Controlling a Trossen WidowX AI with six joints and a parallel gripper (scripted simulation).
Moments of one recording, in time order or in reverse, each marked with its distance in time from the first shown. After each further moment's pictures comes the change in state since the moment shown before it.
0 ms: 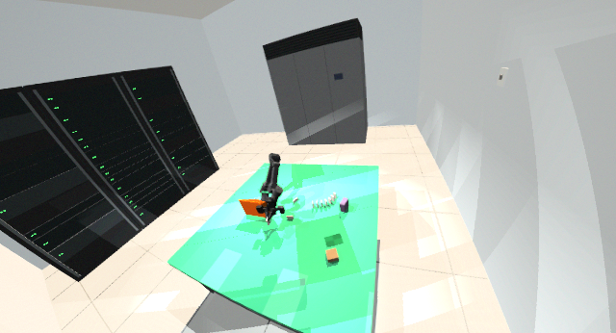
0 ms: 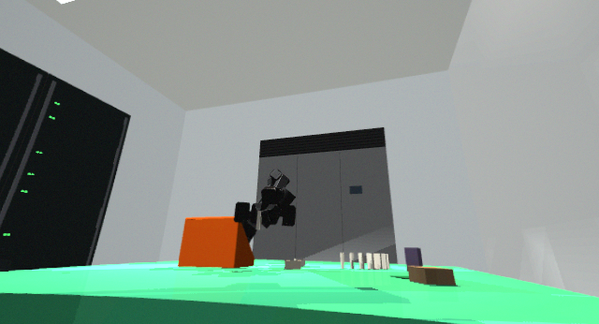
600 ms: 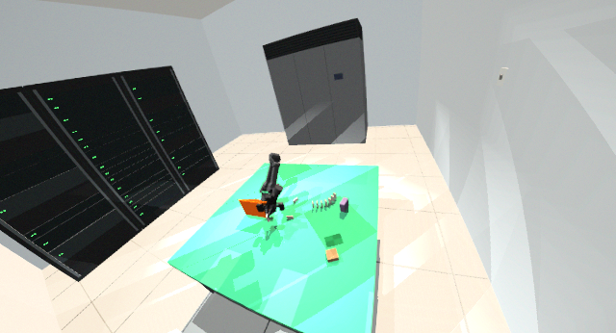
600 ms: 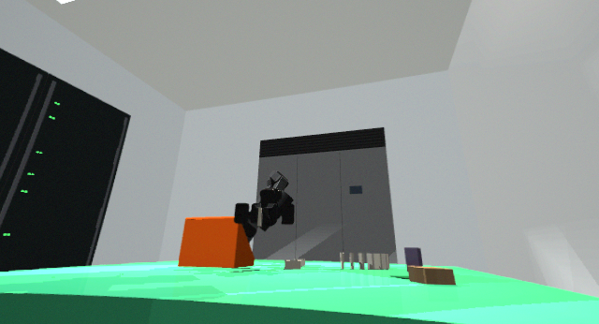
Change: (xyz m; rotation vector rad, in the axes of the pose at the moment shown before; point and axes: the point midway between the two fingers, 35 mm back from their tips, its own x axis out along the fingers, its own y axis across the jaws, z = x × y) arm -0.020 -0.004 0.005 0.051 -0.099 0.032
